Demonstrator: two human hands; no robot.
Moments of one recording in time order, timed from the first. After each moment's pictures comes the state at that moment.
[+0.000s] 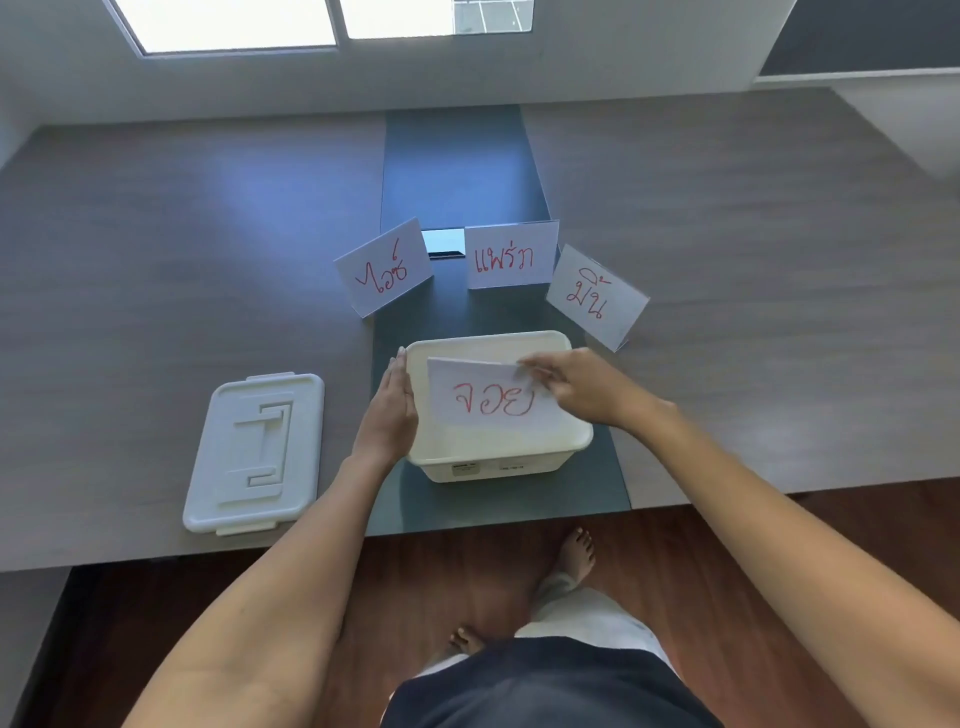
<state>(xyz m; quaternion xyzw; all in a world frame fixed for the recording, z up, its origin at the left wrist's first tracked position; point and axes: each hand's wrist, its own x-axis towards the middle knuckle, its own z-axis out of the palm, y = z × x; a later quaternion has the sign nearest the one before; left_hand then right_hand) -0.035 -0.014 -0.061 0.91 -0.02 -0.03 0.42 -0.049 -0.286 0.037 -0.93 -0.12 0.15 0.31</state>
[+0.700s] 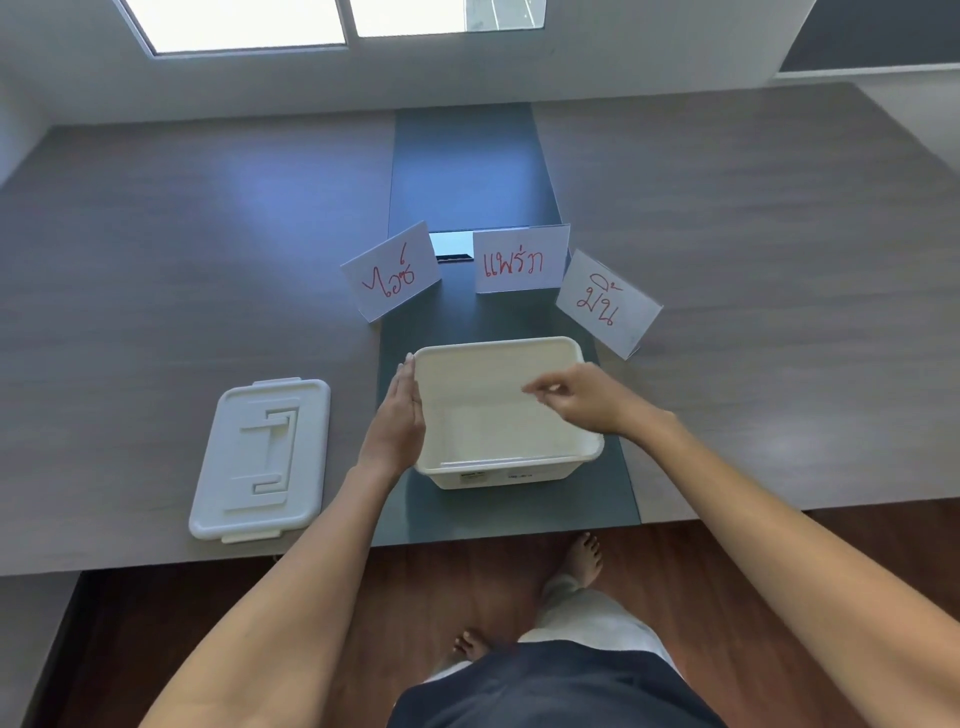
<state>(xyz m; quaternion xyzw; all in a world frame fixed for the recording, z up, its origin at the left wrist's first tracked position) -0.028 -0.016 -0.064 0.91 -0.01 -0.02 0.42 -0.029 -0.287 0.018 -0.91 -0.11 0.19 0.34</state>
